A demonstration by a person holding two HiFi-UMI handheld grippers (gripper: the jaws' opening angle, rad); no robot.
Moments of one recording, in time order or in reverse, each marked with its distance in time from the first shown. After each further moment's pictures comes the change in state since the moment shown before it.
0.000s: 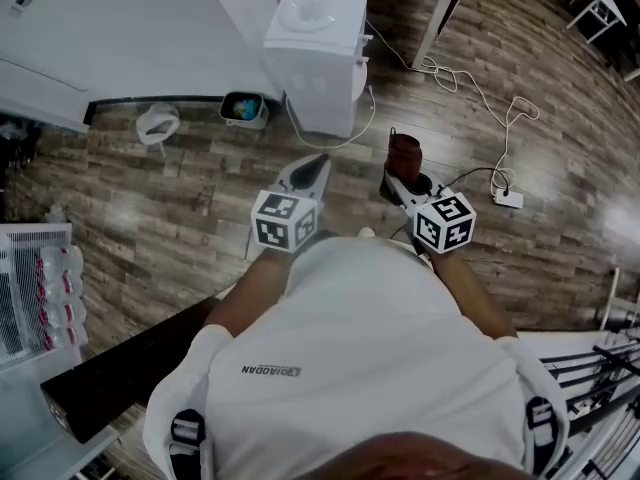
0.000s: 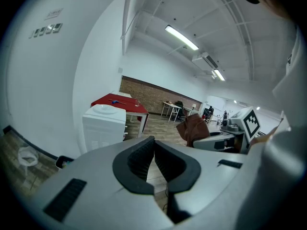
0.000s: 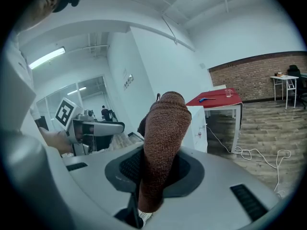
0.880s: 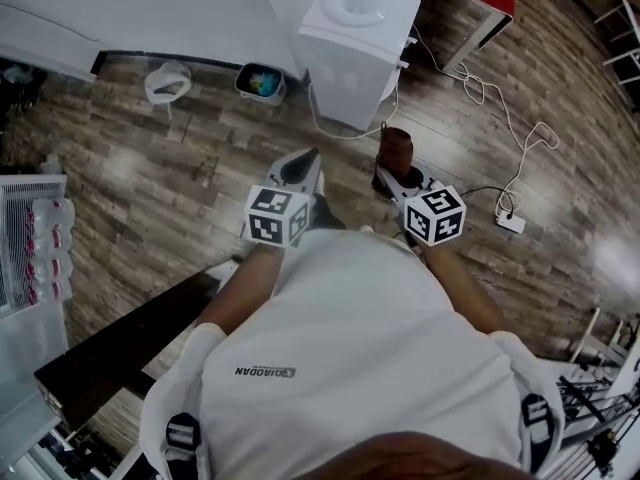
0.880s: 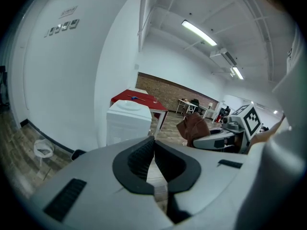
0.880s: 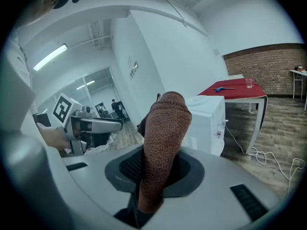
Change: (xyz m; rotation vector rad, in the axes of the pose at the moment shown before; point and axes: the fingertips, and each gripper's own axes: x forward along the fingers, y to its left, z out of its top) left arm 0.005 0.107 -0.004 -0.084 0.046 0.167; right arm 0.120 0.002 0.008 -0.034 0.132 0.136
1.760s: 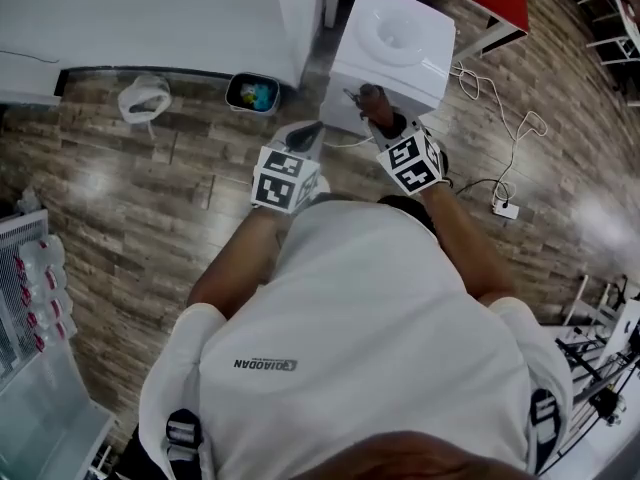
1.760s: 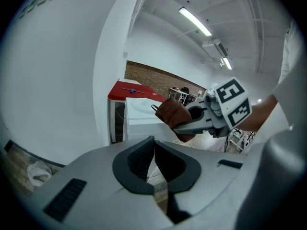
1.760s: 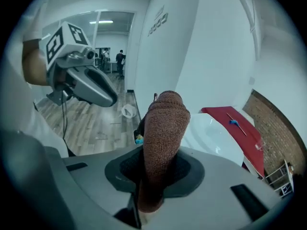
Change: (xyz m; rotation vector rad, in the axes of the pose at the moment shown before) left arm 0.099 0.189 0.072 0.125 0.150 -0.163; right arm 0.236 -0.050 0.112 -0.570 0.330 -0.200
